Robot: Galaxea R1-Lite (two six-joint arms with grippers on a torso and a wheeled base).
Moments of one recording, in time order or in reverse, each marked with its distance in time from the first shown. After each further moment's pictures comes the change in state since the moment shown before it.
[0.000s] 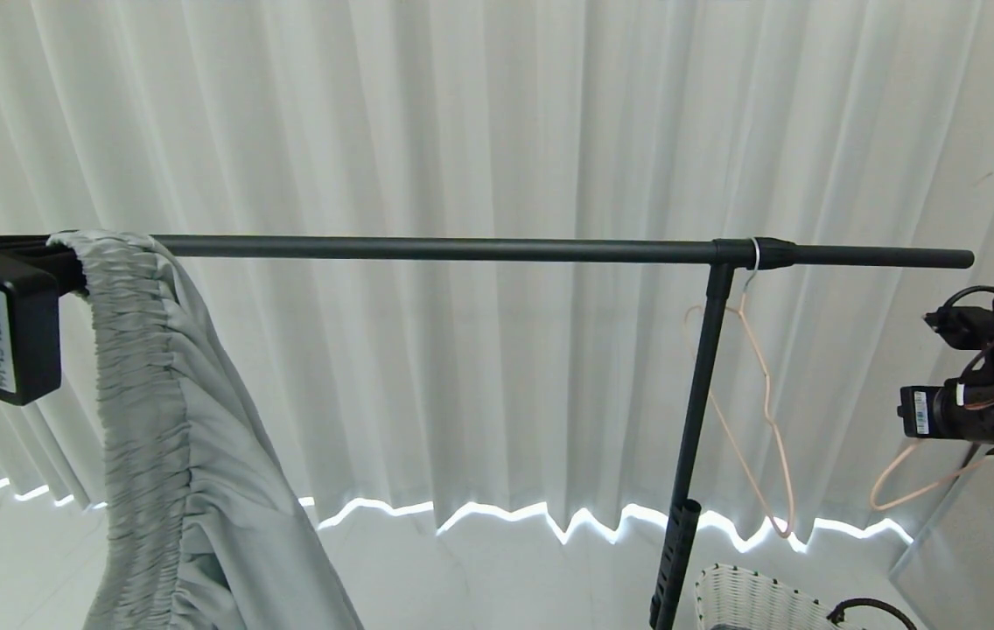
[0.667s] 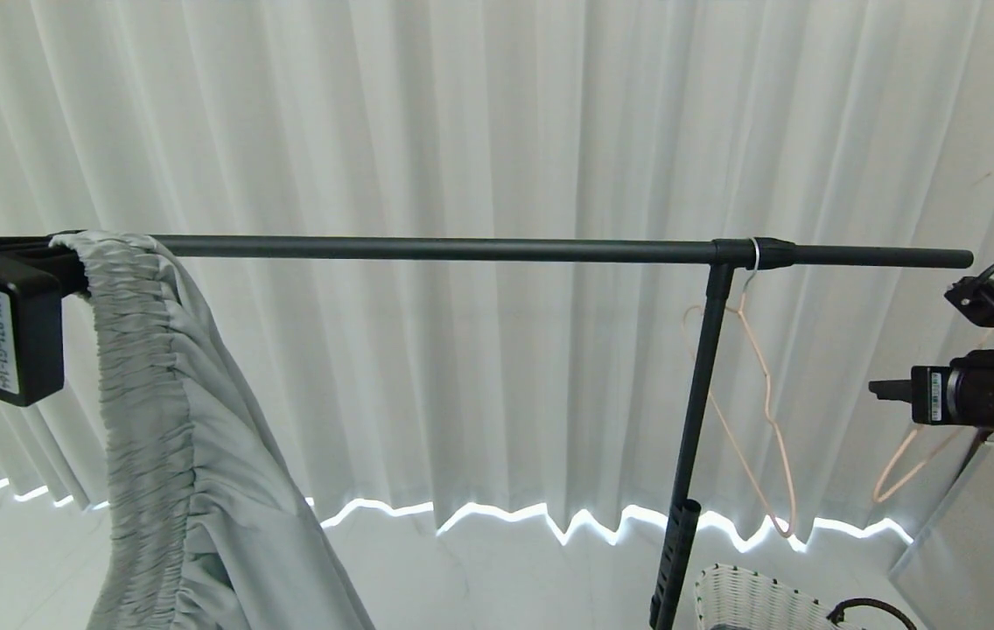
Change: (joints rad) left arm 0.000 0.000 0.003 -0.005 0.000 0.000; right arm 0.005 -0.123 0.027 0.001 0.362 -0.008
